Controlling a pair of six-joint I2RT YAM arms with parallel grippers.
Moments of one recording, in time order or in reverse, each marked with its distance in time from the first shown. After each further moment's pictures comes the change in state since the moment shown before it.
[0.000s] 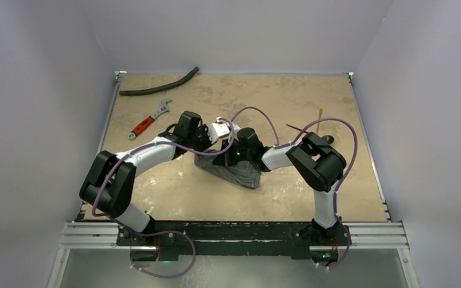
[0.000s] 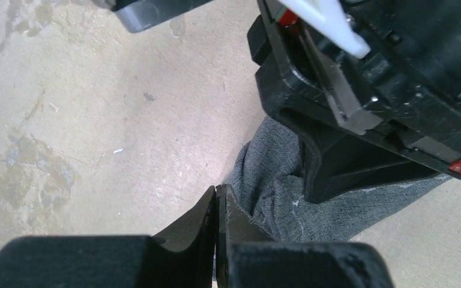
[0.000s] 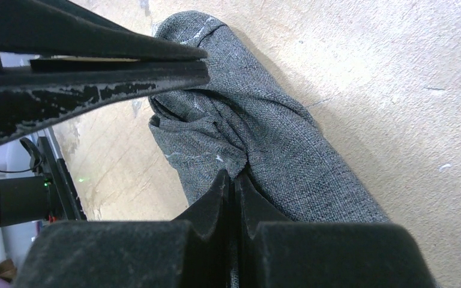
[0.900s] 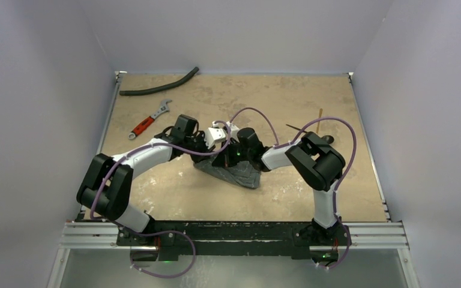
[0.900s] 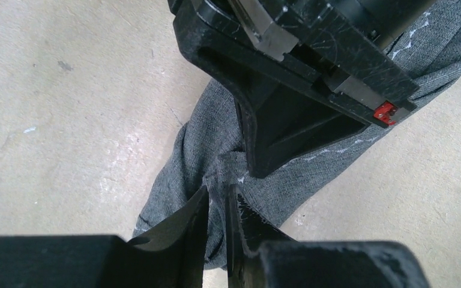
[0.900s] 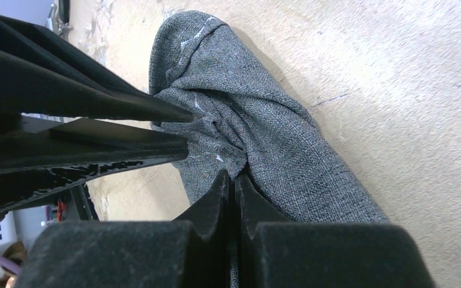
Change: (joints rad) left arm 0.032 -0.031 -0.016 -0.137 0.160 -0.051; right arm -0.003 0.009 0.007 -0.003 -0.060 -0.002
